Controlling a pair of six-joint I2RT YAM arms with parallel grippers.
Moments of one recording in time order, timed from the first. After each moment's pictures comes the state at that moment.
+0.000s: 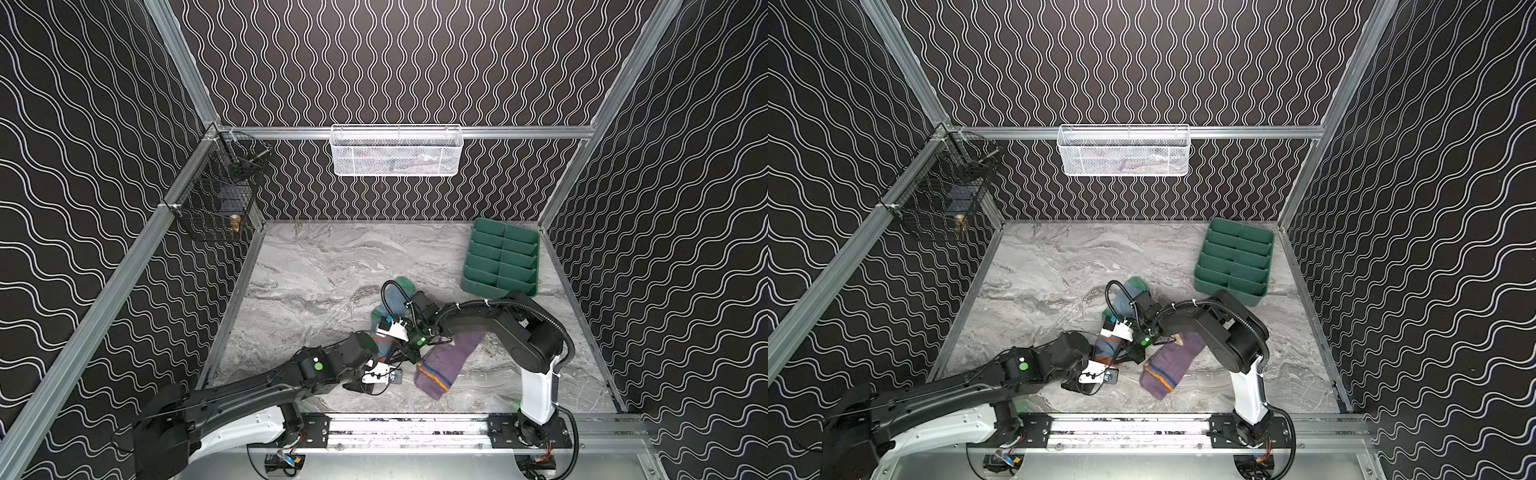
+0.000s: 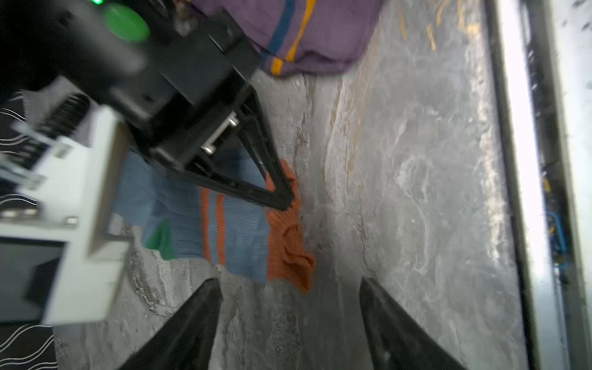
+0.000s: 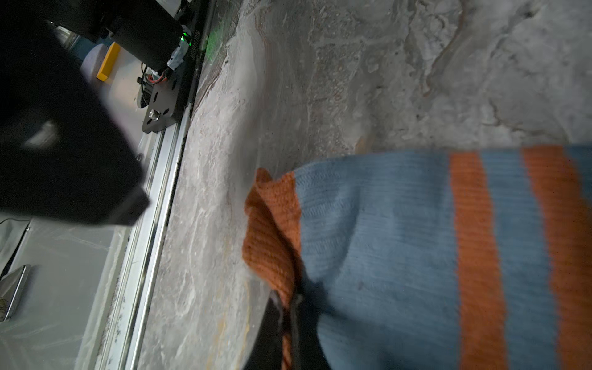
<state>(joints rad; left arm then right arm) -1.04 1.01 0.52 -0.50 -0.12 0.79 0.77 1.98 0.99 -0.19 -0.89 -0.43</state>
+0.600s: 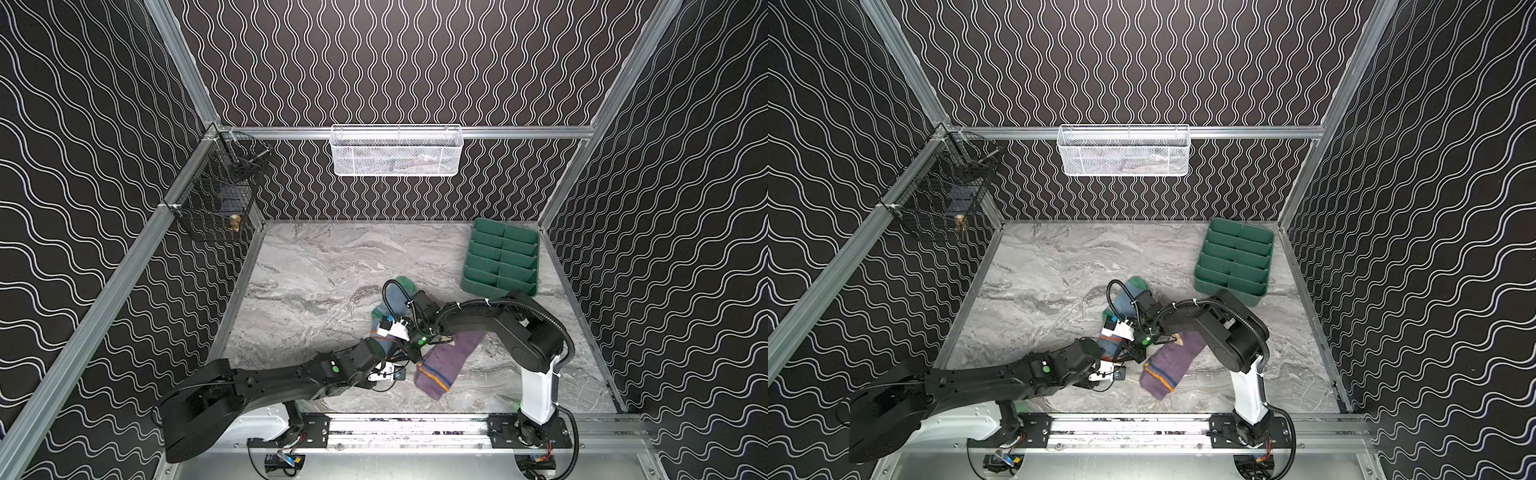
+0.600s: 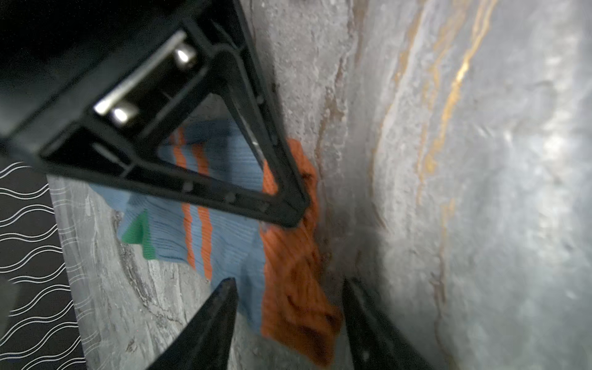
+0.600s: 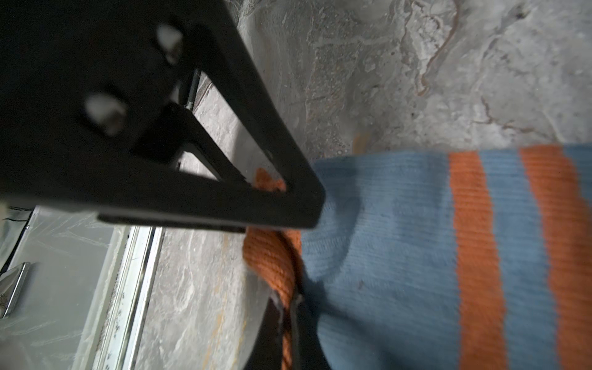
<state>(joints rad) -1.05 1.24 0.42 -0.14 -0.27 0.79 0.77 1.98 0.99 -0.19 -0.90 -0.44</state>
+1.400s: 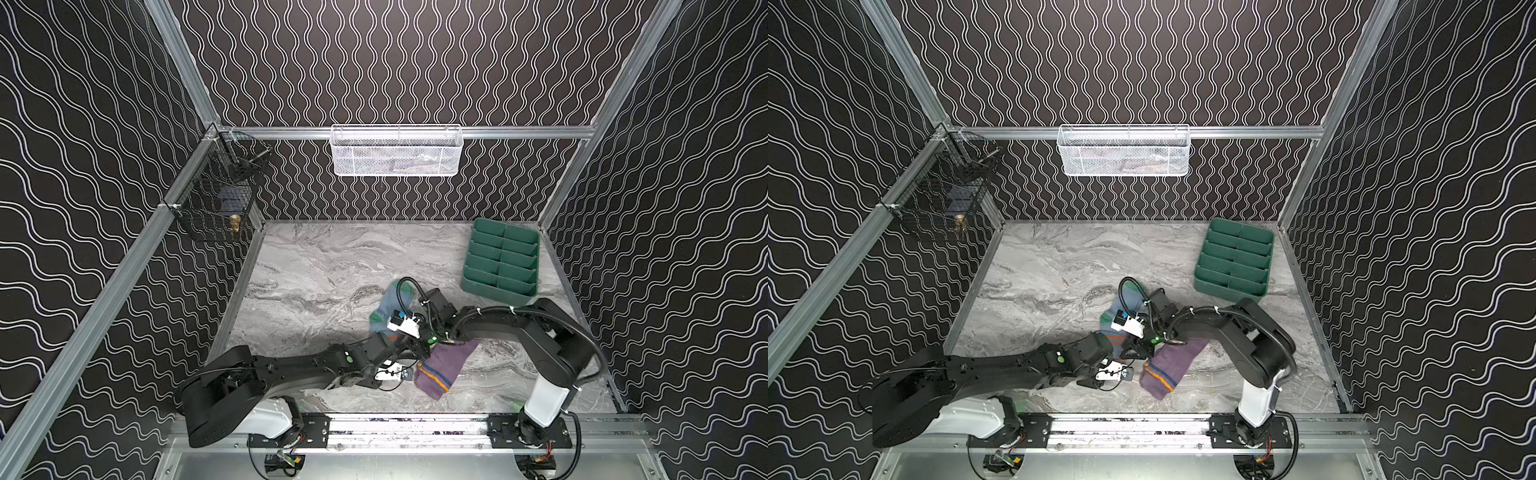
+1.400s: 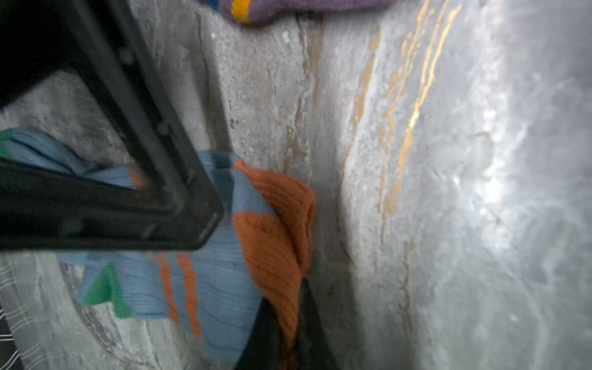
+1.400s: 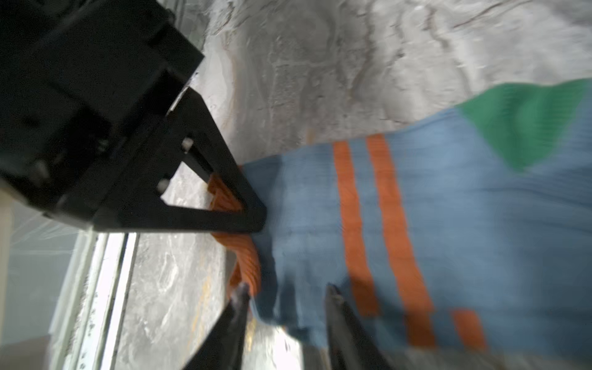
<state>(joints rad) -1.02 1.36 0.56 -0.31 -0.14 0.77 0.71 1.74 0.80 -0.03 -0.75 -0.37</state>
